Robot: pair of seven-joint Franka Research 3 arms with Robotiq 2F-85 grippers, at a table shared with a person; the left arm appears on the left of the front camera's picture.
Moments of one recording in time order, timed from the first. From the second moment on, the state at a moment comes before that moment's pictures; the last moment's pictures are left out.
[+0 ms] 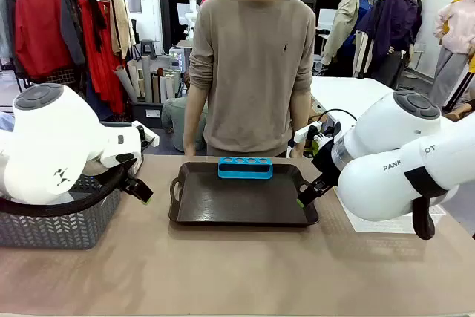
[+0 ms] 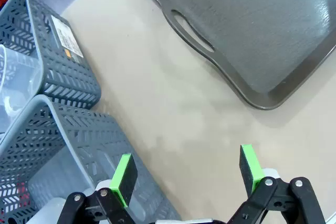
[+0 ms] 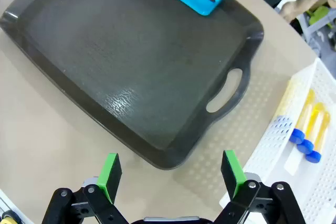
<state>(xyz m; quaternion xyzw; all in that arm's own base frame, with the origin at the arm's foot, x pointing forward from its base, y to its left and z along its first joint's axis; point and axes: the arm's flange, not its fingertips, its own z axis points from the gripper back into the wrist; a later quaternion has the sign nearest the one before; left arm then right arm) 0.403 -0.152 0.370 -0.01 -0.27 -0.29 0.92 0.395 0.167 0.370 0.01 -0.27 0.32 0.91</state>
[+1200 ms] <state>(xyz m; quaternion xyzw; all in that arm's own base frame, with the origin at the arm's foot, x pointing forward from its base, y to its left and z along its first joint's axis) 0.402 -0.153 0.370 -0.01 -0.27 -0.29 0.92 0.395 0.167 0.370 0.01 -0.27 0.32 0.91</state>
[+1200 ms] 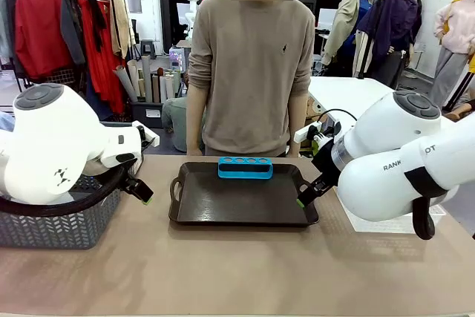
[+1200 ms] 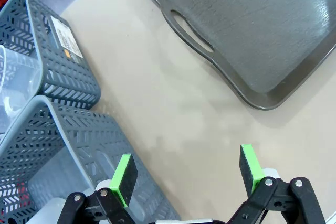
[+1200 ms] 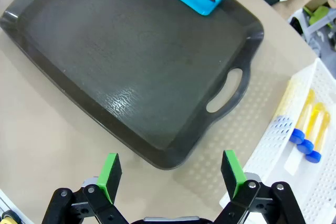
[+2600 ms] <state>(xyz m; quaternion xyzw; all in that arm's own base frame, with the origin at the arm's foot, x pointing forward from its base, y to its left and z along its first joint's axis) 0.393 -0.122 0.508 -0.18 -0.25 -0.35 0.89 0.385 0.178 0.491 0.13 -0.24 0.35 0.90</state>
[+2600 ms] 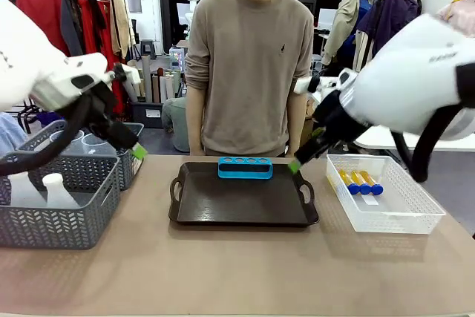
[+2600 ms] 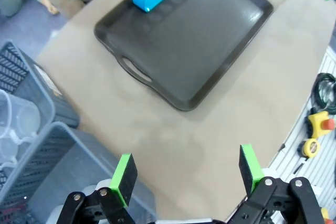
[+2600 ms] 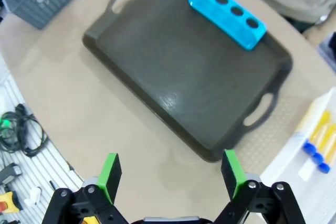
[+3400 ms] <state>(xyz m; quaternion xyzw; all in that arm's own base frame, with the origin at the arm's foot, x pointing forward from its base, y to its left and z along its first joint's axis) 0.399 -0.112 0.539 -0.16 -0.26 -0.36 0.88 0.383 0.152 0.535 0.14 -0.28 0.35 0.88</state>
